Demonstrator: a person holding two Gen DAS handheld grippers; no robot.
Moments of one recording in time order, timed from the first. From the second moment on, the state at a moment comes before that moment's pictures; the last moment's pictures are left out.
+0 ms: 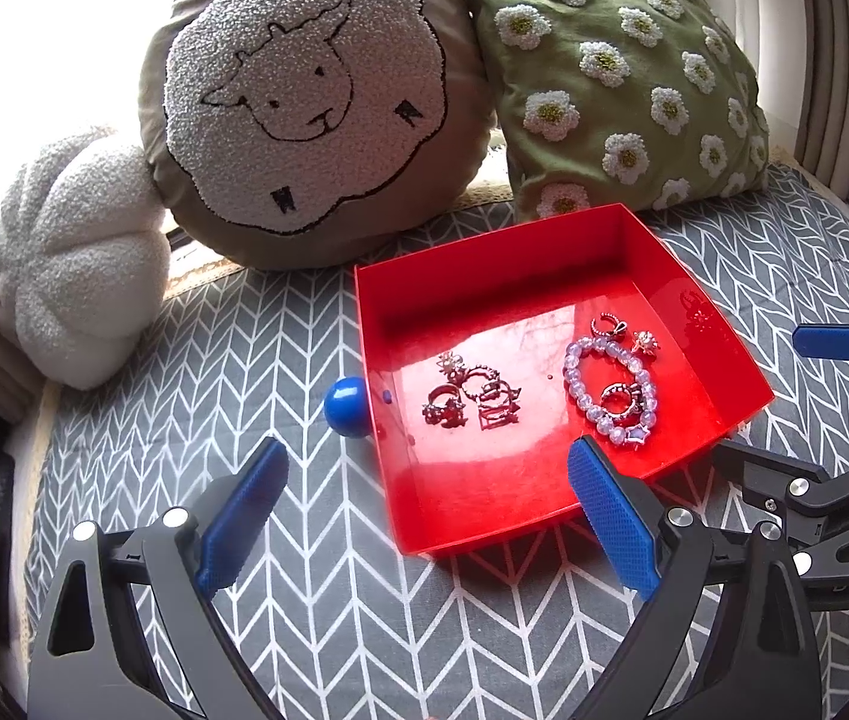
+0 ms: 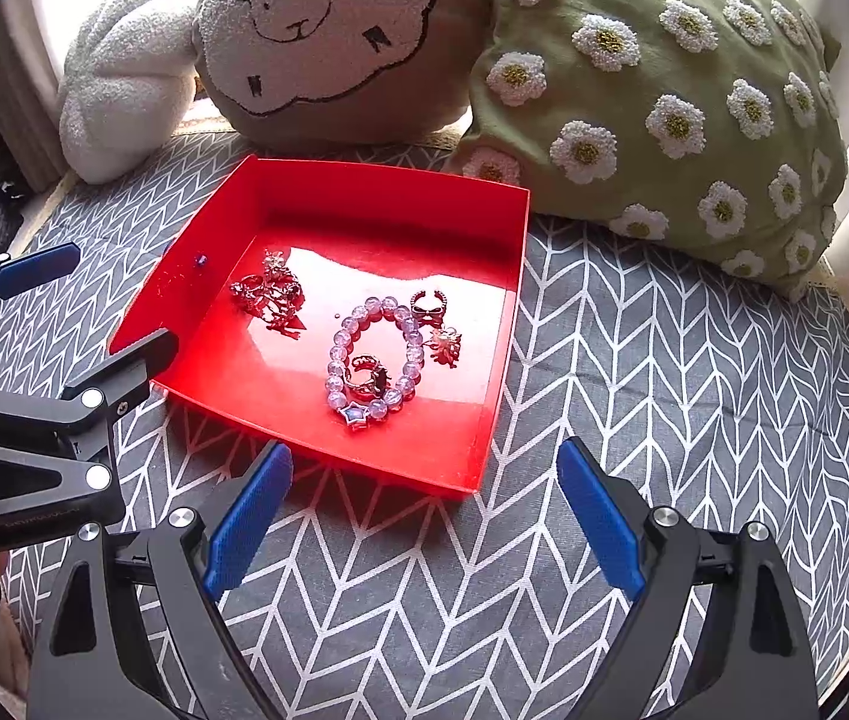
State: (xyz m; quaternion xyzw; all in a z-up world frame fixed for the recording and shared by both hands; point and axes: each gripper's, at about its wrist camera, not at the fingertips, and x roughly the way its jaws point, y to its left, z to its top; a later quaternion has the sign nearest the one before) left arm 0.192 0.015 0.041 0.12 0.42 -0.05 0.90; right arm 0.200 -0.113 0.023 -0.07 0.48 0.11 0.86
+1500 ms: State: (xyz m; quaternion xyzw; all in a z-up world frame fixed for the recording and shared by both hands) left arm 0.197 0.016 0.037 0.12 0.43 -0.05 0.89; right arm 0.200 -0.114 0.025 -0.08 0.48 0.11 0.87
